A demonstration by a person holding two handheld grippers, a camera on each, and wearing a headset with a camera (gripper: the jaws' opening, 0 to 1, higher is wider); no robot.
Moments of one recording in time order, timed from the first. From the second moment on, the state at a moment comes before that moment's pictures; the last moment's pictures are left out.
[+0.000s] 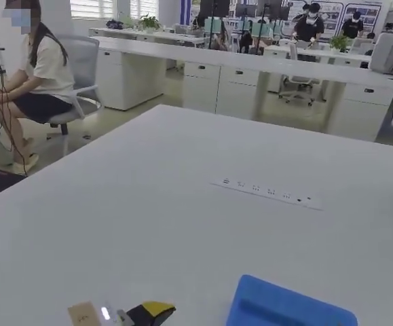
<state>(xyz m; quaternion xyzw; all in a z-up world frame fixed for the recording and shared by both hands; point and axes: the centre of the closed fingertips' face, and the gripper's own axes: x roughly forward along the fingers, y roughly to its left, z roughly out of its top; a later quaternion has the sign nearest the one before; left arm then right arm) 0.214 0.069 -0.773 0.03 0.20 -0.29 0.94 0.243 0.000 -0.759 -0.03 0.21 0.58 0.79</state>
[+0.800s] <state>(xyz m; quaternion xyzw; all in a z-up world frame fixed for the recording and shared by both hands) 0.221 0.083 -0.774 0.05 0.20 -0.25 0.95 0.307 0.020 -0.782 -0.04 0.22 0.58 0.79</state>
